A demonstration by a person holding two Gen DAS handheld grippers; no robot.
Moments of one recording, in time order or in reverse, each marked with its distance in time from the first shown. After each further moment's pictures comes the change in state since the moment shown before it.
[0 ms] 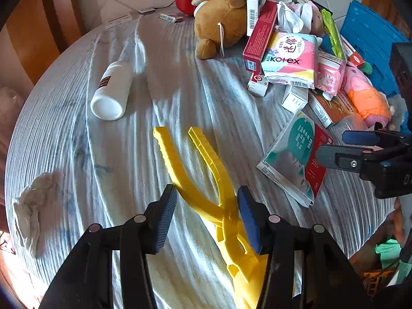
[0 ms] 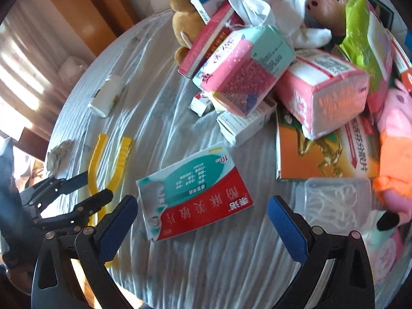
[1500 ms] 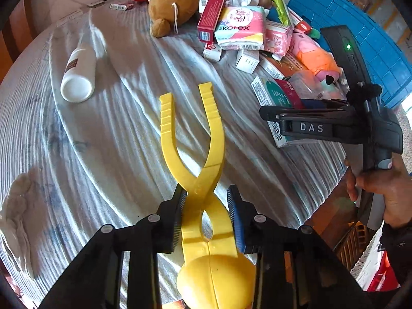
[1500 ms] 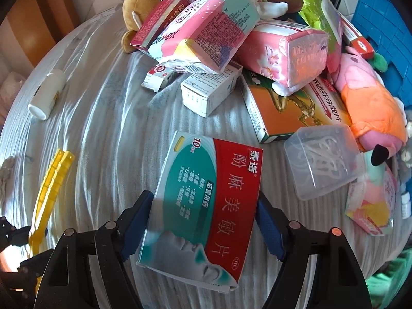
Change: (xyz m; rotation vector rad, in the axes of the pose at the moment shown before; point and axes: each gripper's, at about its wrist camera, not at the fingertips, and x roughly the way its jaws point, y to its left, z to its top) left arm -0.033 0.009 -0.019 0.172 0.089 -0.253; right arm 0.013 0.016 -0.012 0.128 -0.063 -0.325
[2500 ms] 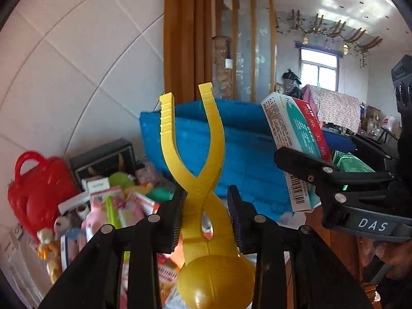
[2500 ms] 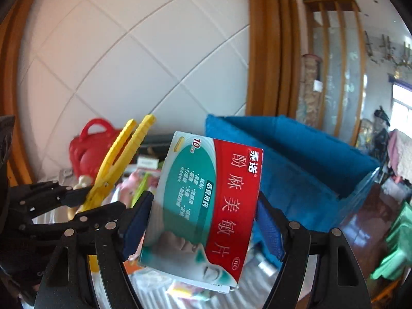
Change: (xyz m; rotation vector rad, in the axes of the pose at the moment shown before) left arm -0.128 -0.315 0.221 0.644 -0.599 -0.297; right arm -0.335 -0.190 -0.007 0.335 -0.761 -0.384
